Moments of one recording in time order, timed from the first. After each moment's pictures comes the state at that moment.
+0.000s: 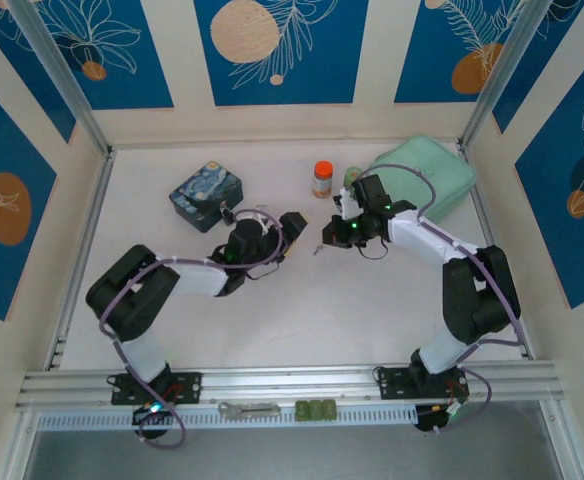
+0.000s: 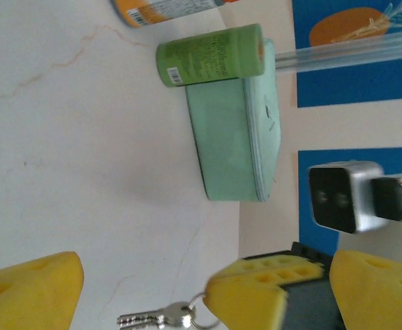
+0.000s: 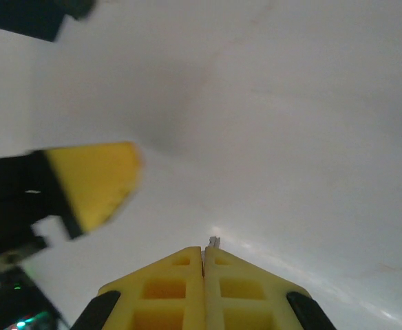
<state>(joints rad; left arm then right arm) -0.71 1.76 0.75 0.73 0.13 -1.37 0.37 1.60 1.09 -0.51 -0.53 0.42</state>
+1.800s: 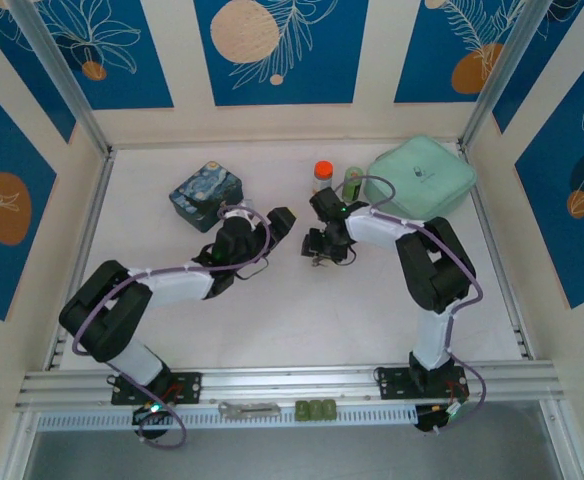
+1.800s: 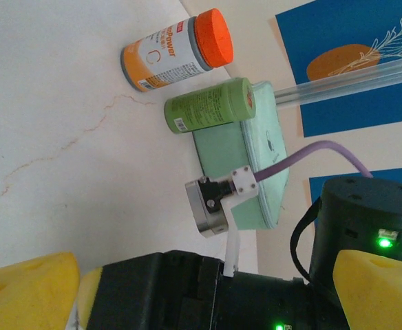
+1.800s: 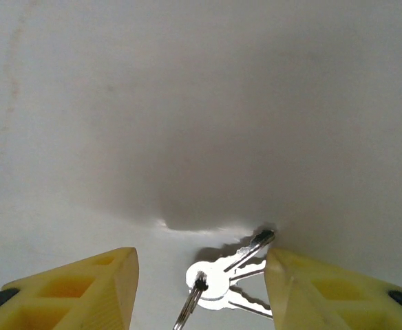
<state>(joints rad) -0.68 1.57 0.70 0.58 0.02 -1.23 0.55 1.90 1.24 -0.60 -0.15 0.65</state>
